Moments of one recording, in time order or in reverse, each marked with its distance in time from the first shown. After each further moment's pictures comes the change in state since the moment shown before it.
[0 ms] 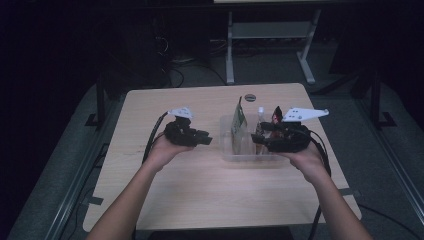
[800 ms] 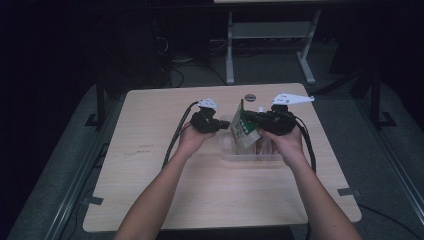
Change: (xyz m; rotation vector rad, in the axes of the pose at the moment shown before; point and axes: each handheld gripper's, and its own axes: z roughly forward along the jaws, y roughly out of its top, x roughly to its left) left arm 0.027 0.038 0.086 -0.052 0.080 0.017; right arm -0.022 0.026 0.043 -0.093 -0.009 0.073
